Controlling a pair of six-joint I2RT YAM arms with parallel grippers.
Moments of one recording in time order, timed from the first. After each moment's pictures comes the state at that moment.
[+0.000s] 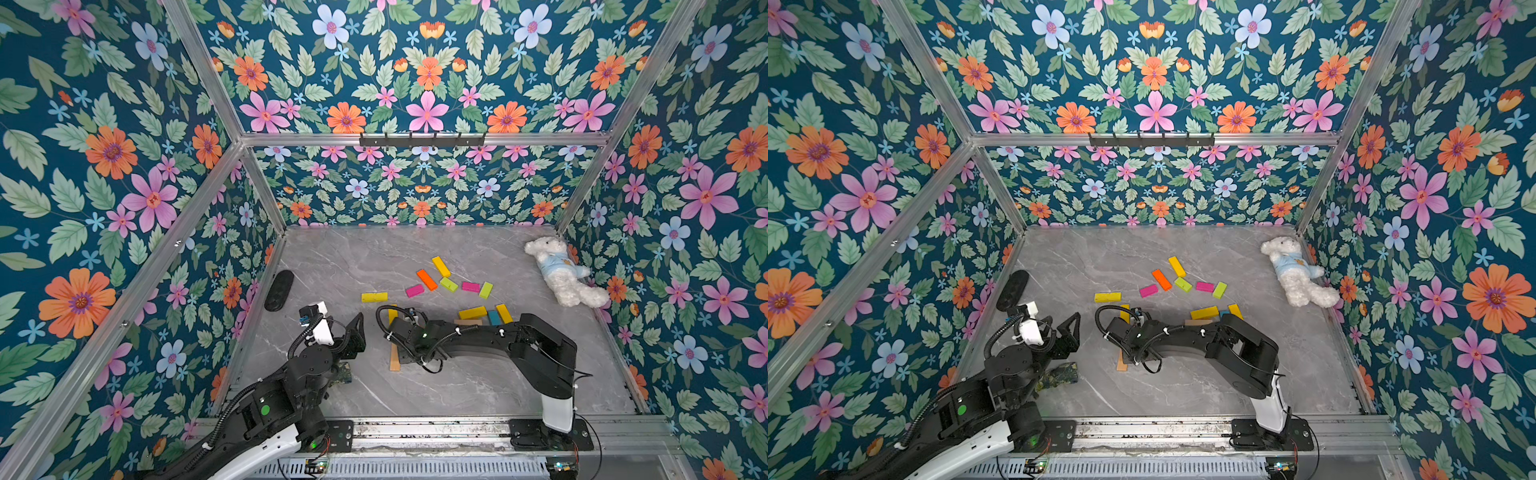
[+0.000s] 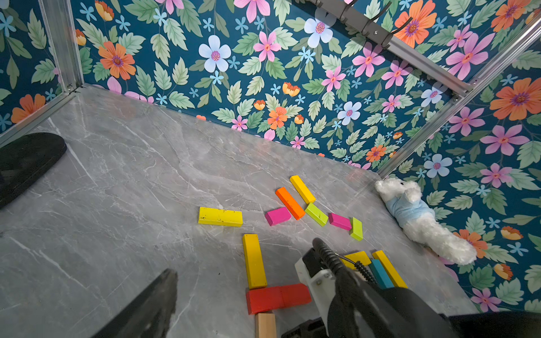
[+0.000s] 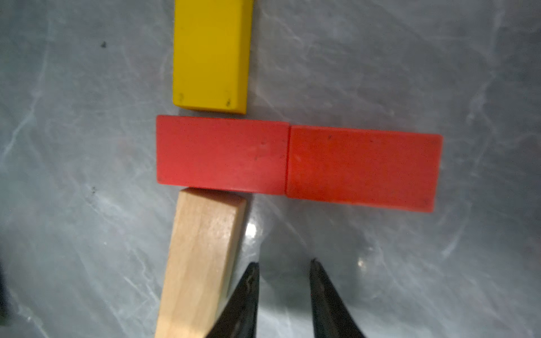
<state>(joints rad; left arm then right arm) -1.03 0.37 0.56 -0.49 -0.72 -0.61 1.10 1.95 1.26 -0.53 0.20 0.89</state>
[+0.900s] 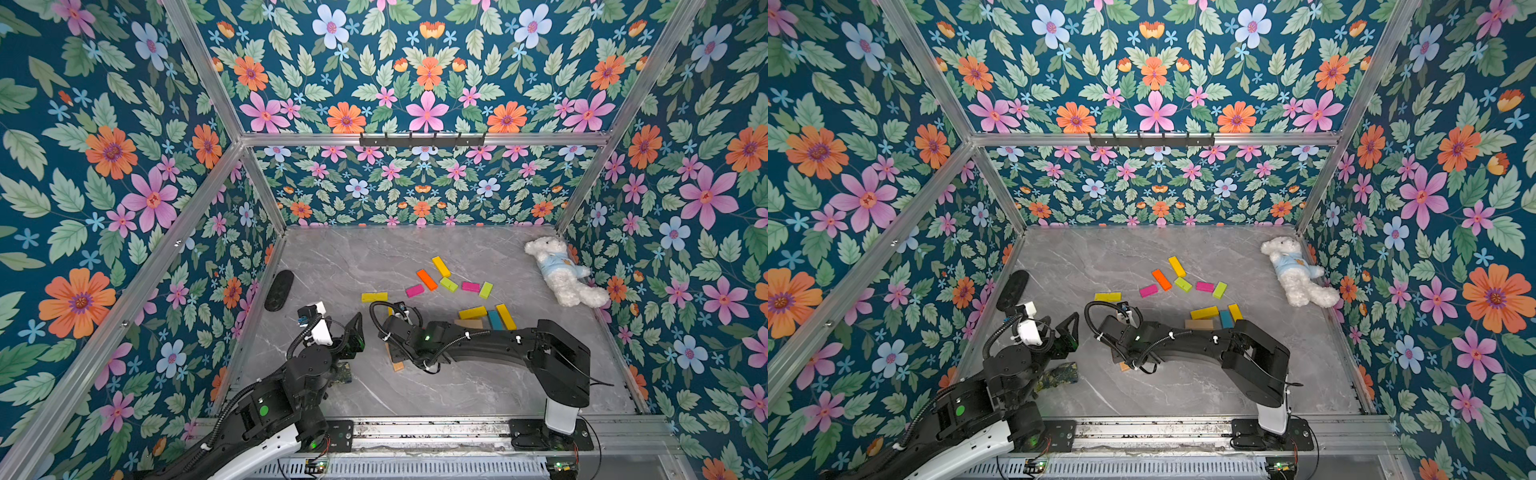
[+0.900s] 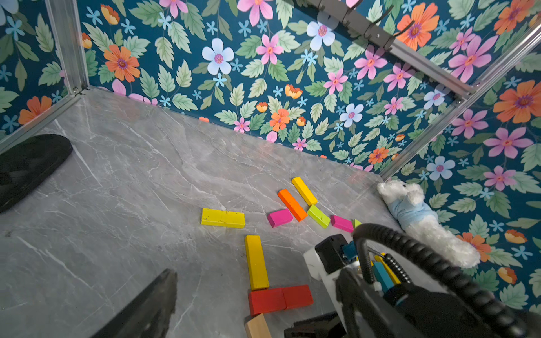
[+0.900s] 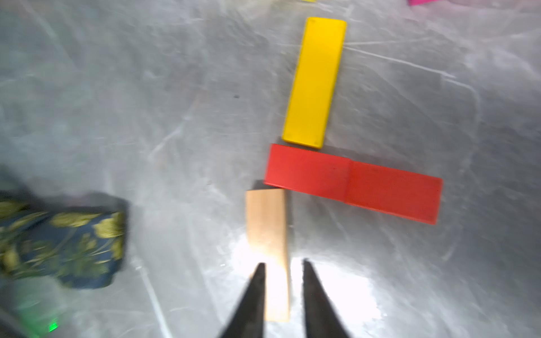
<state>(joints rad) -1.03 0.34 0.58 -0.51 -0.75 -0.62 1.15 1.86 1.30 -0.49 0.25 0.79</state>
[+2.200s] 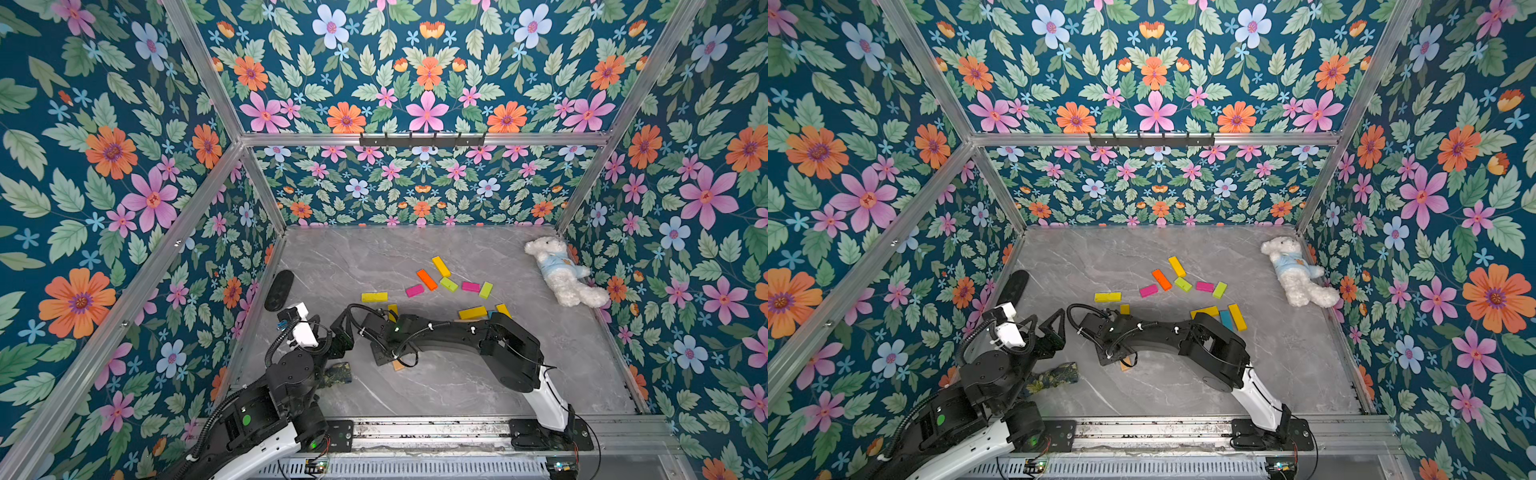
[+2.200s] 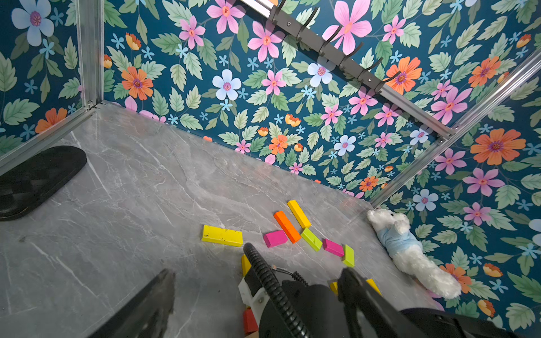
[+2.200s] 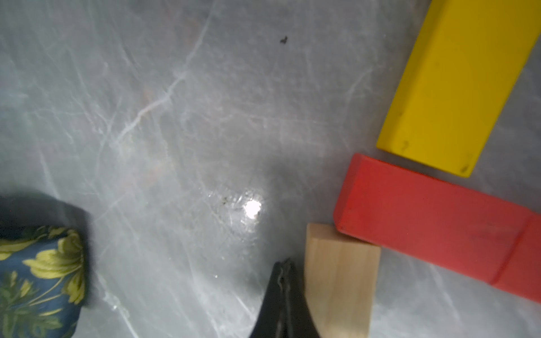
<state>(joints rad) -1.03 0.28 0.61 -0.53 -0.78 -0.63 1.13 2.17 1.61 -0.68 0.11 0.73</state>
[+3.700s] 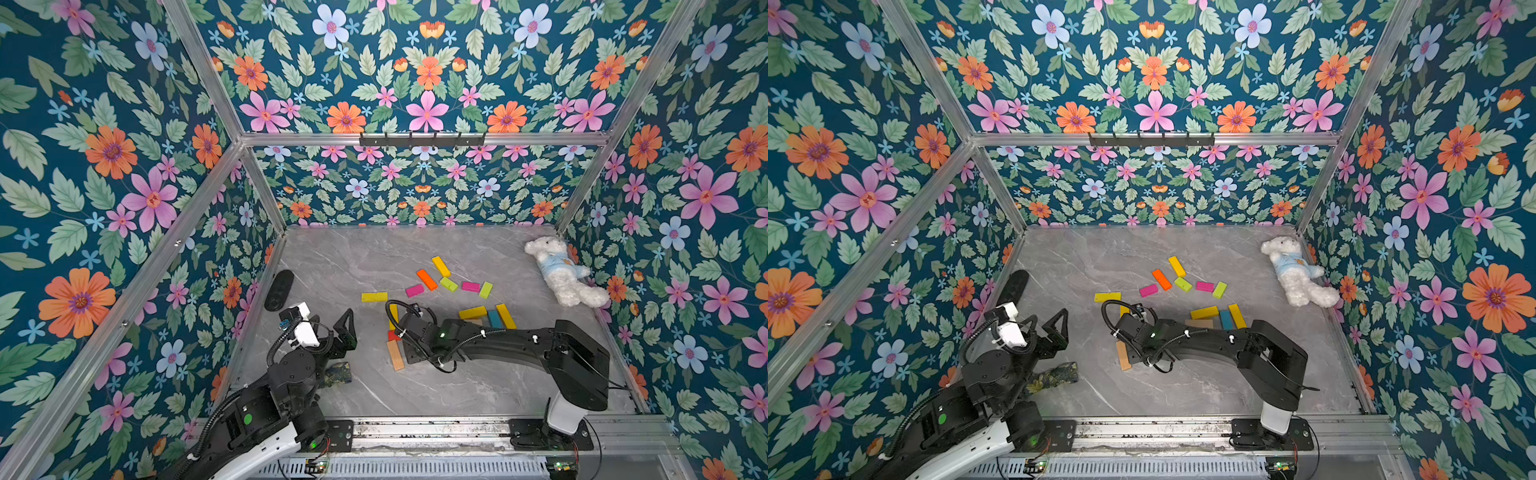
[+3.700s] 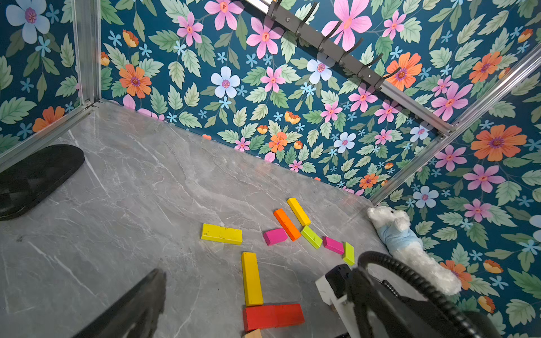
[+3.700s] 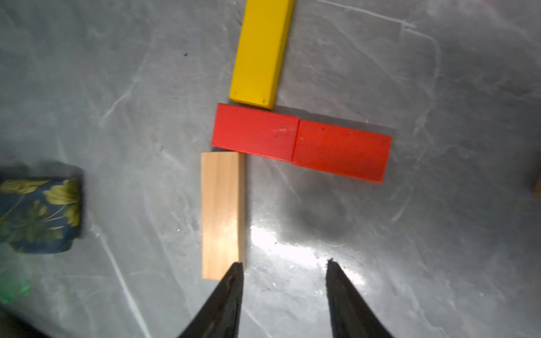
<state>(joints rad) -1.03 0.29 0.61 -0.53 -0.77 -0.63 1.10 1.79 1.18 -0.57 0.20 0.79</state>
